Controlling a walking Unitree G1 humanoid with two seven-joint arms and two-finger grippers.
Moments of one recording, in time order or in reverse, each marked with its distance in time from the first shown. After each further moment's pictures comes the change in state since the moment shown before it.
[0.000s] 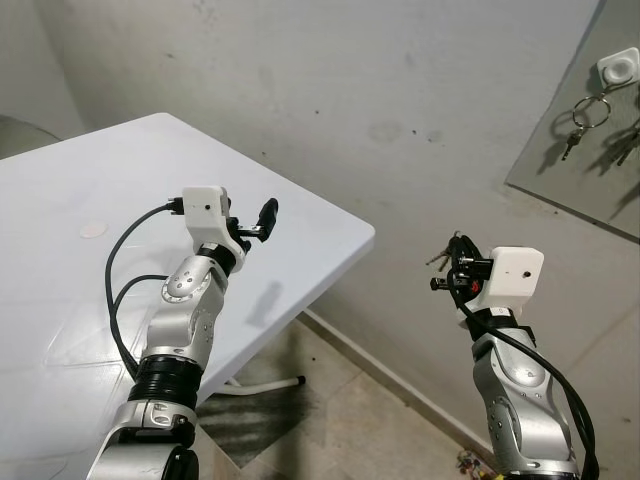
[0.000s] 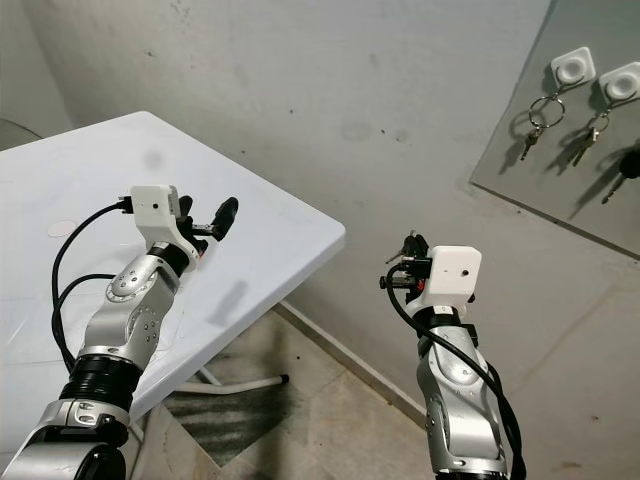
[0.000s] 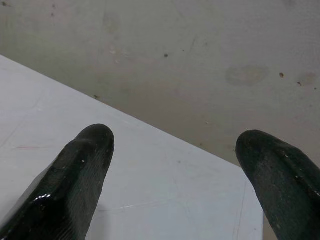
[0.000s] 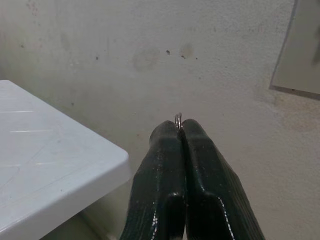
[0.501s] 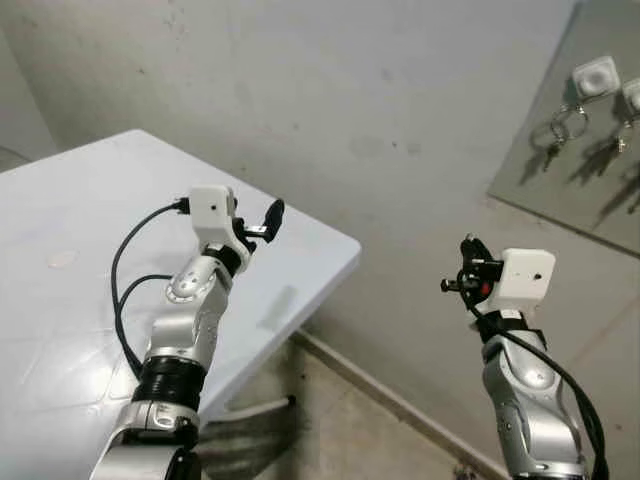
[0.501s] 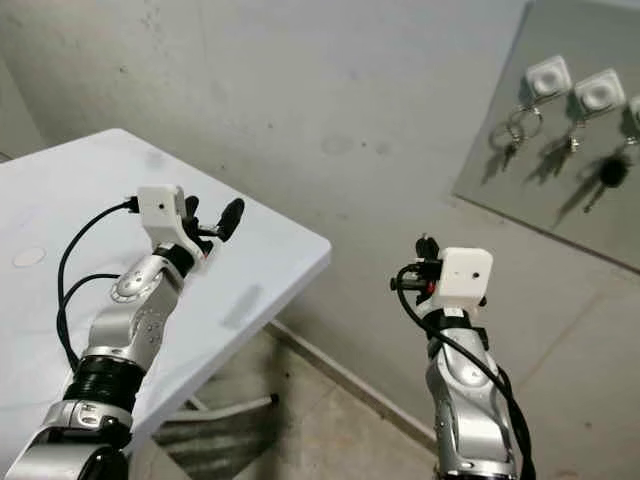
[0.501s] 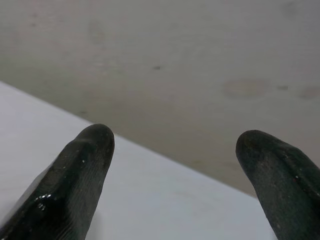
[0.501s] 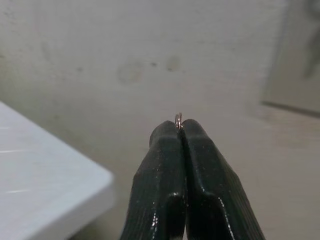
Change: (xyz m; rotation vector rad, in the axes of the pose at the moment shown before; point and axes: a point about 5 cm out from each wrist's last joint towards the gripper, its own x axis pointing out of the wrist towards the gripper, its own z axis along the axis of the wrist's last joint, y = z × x) left arm -0.005 0.011 0.001 0.016 0.000 0.026; right arm 0.000 0.008 0.000 0.014 0.002 0.021
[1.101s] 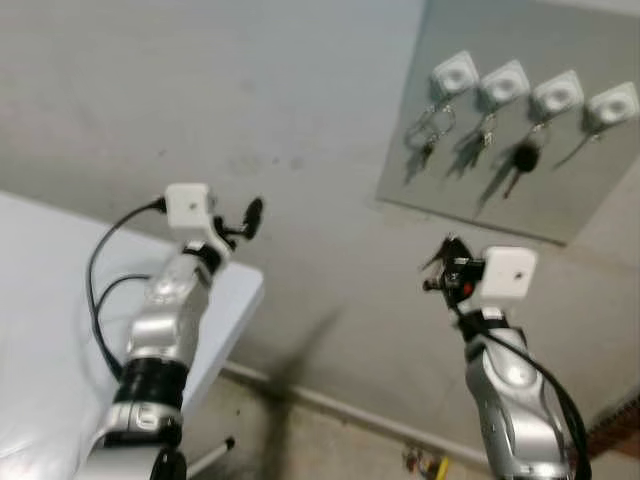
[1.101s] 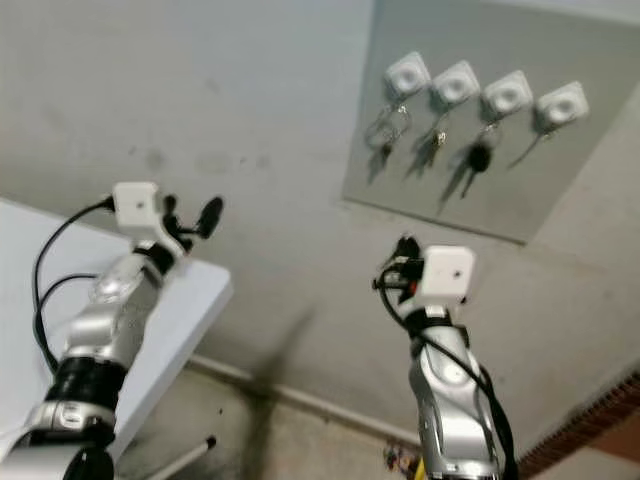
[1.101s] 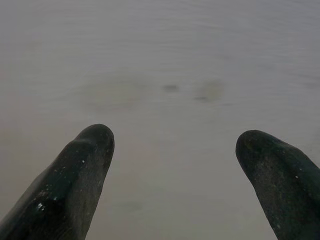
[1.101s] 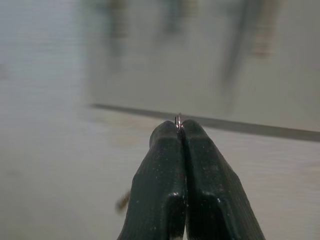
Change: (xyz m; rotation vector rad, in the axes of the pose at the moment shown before) left arm 0.000 0.005 0.006 0.008 -0.017 0.015; right arm 0.000 0.002 0.002 0.001 -0.001 0.002
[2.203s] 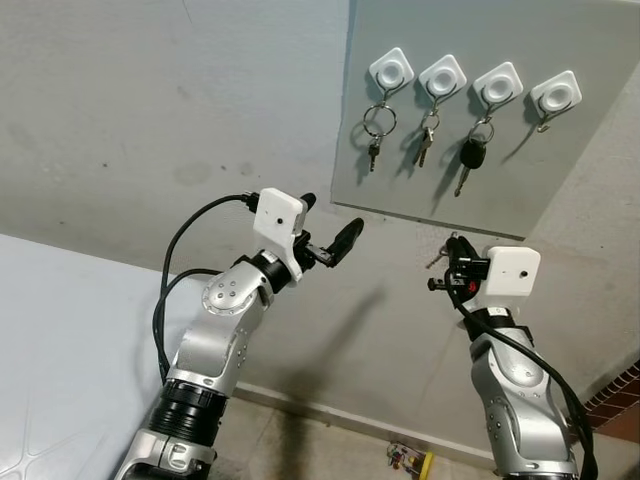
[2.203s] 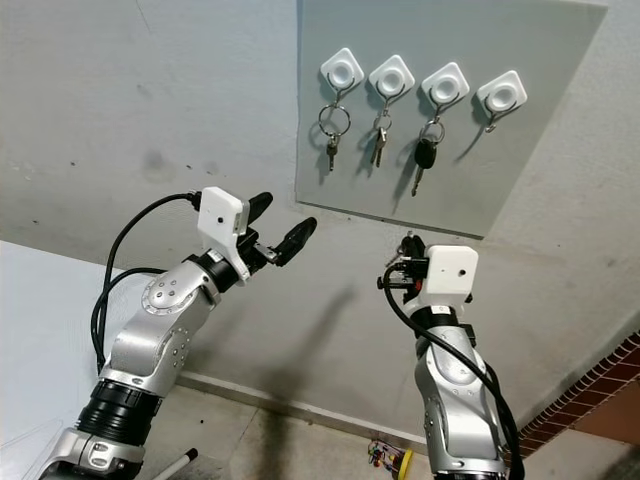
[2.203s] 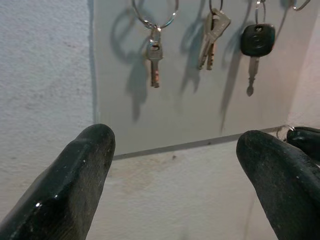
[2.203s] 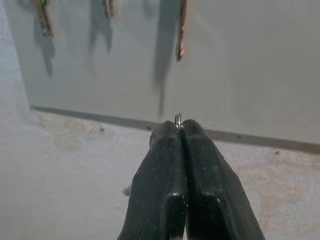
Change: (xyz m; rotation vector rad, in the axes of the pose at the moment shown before) left arm -0.017 -0.099 0.004 0.092 -0.044 -0.507; right arm 0.000 -0.009 0.003 -0.020 -0.010 -0.017
